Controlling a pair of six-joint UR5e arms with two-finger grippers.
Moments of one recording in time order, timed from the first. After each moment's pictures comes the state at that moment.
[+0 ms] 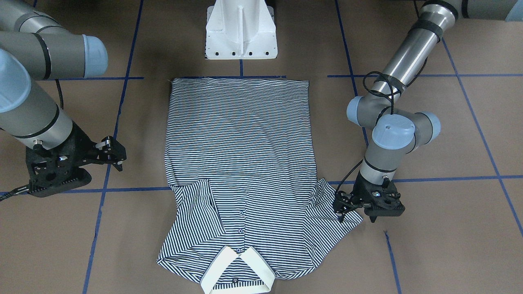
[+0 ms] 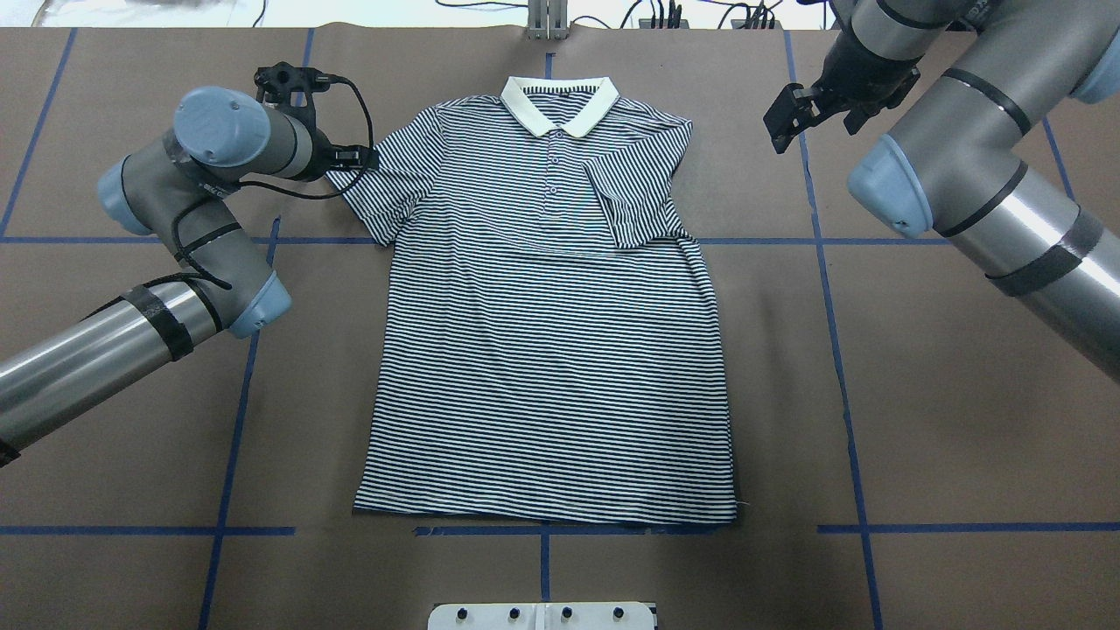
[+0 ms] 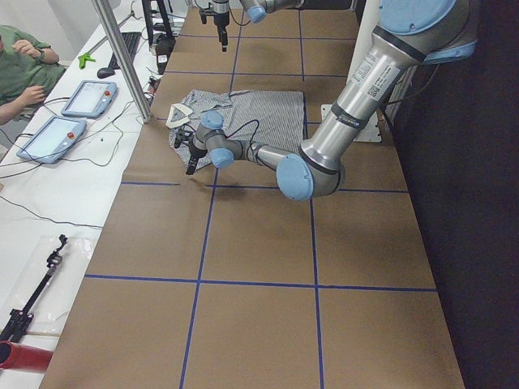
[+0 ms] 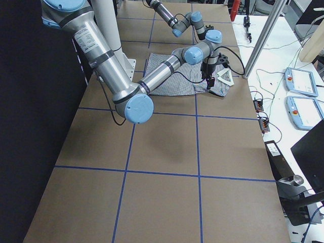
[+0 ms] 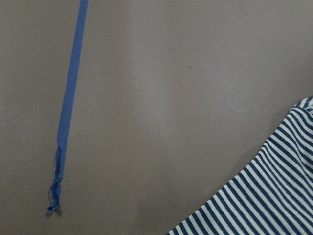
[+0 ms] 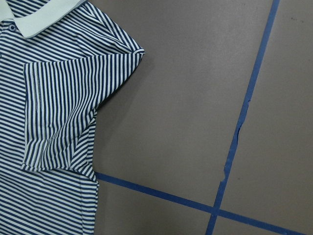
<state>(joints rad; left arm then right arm) -0.82 -2.22 -1.07 -2.37 -1.74 -1.01 1.02 -0.96 1.63 -1.69 2.16 0.48</state>
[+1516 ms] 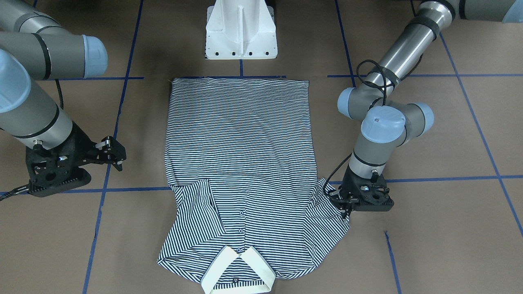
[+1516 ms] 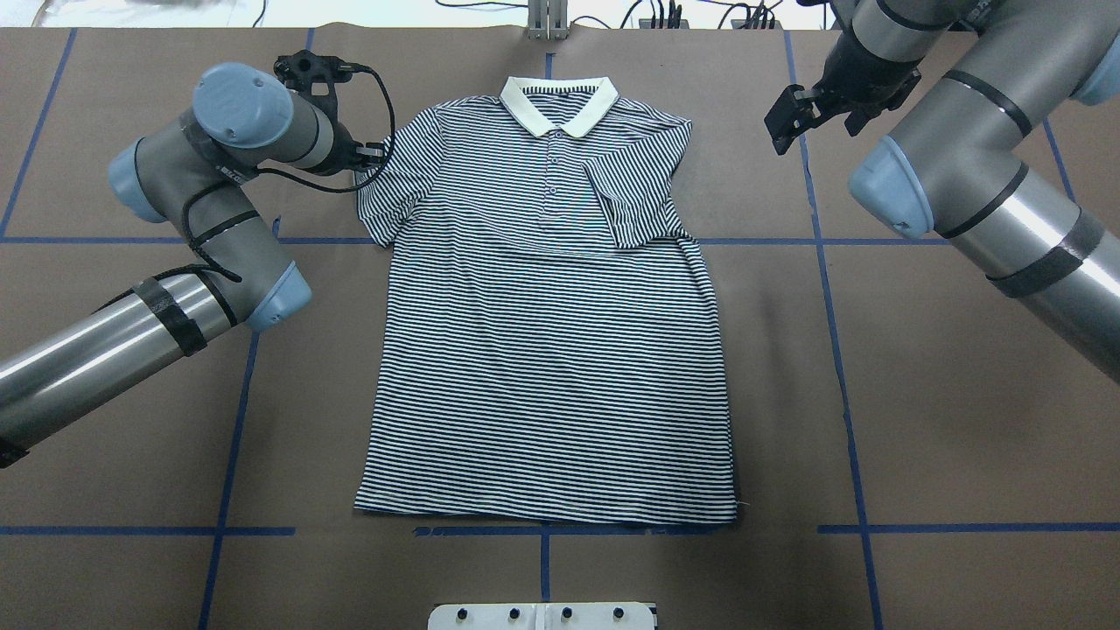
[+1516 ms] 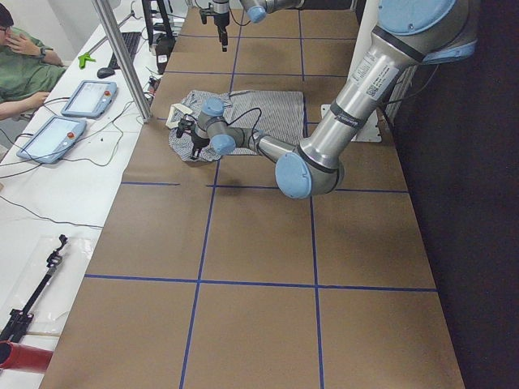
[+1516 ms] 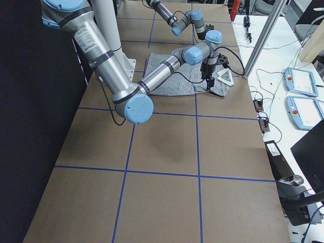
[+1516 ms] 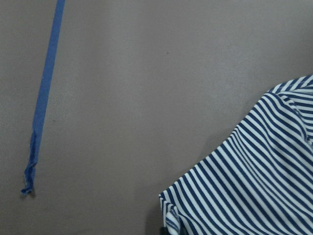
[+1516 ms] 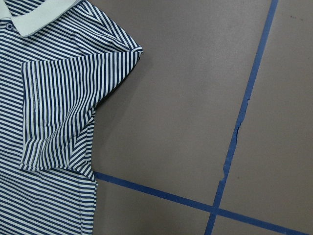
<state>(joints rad) -0.82 -2.26 -1.20 -2.17 -1.79 -1.03 1.02 -0.97 1.63 -1.69 2.16 0.48</state>
